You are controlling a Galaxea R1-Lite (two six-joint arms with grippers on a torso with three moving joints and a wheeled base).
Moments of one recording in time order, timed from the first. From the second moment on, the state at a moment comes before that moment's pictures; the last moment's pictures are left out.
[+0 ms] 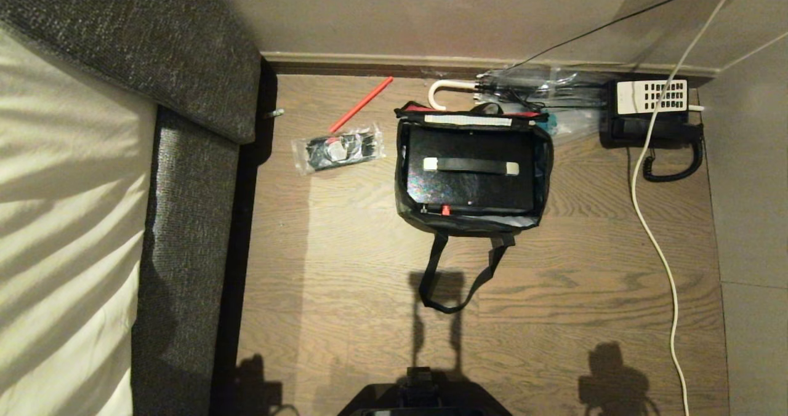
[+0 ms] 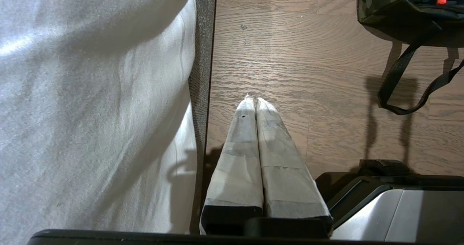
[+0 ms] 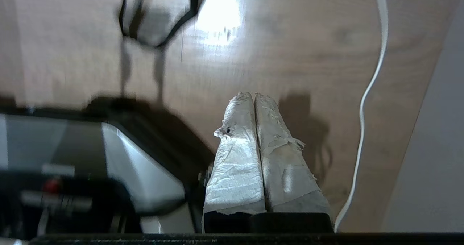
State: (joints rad) left arm 0.00 0.00 0.00 0.00 0.00 0.01; right arm -0.02 0.13 -0.09 0.14 0.09 -0.06
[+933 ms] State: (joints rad) left arm 0.00 0.00 0.00 0.00 0.00 0.01; right arm -0.01 0.00 -0.12 0.26 -0.06 0.07
